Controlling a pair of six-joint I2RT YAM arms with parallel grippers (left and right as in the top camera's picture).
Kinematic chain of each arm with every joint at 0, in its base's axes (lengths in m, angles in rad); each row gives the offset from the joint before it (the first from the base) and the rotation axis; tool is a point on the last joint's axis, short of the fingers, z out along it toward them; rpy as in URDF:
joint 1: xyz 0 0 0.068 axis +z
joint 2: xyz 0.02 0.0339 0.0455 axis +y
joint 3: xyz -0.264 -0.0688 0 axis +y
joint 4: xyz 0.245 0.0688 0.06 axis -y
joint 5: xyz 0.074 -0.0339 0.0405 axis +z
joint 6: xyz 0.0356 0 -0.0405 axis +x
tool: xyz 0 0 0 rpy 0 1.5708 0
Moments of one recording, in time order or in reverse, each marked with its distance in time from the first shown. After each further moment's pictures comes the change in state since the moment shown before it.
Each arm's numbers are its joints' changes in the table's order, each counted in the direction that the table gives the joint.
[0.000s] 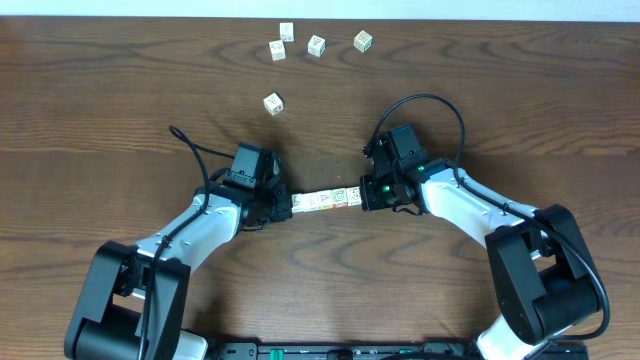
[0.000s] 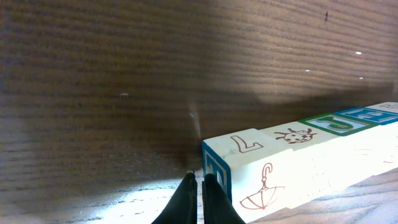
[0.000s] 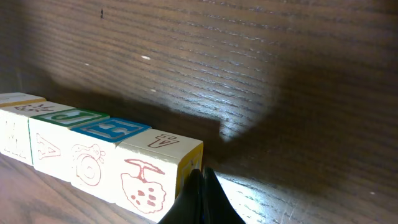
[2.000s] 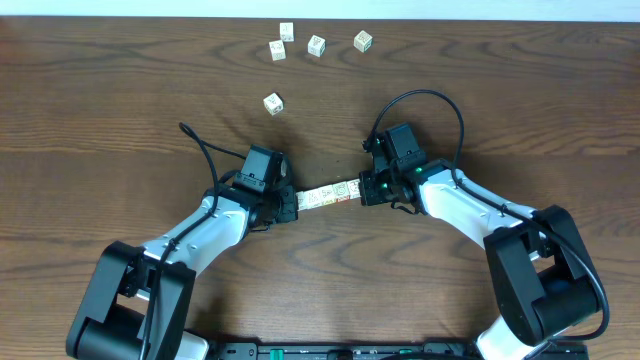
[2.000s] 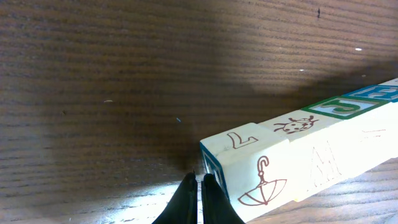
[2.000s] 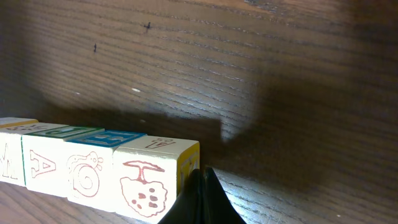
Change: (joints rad) left arm -0.058 0.000 0.000 0.020 0.074 0.000; right arm 0.015 -0.002 0.002 0.064 -0.080 0.000
